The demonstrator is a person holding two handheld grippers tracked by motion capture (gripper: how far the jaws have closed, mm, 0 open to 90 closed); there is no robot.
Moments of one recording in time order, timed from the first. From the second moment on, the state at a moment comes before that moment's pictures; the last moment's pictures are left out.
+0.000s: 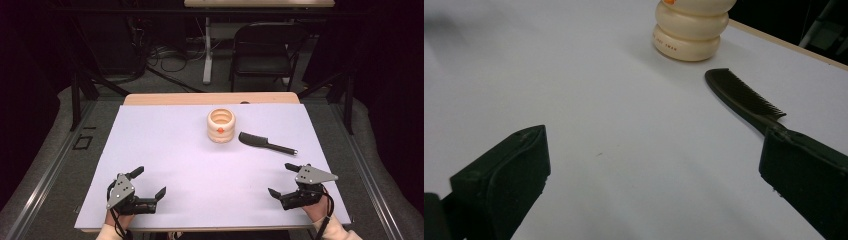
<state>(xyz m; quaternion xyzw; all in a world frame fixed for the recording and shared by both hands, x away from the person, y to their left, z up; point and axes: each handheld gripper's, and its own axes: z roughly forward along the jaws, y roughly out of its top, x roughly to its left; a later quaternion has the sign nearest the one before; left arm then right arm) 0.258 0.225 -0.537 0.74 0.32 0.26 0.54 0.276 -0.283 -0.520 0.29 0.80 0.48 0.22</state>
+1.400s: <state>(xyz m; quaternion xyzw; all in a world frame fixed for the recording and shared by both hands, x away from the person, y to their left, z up) 0.259 0.223 -0.538 0.74 0.31 0.26 0.54 0.325 -0.265 -0.517 0.26 0.85 0.40 0.21</state>
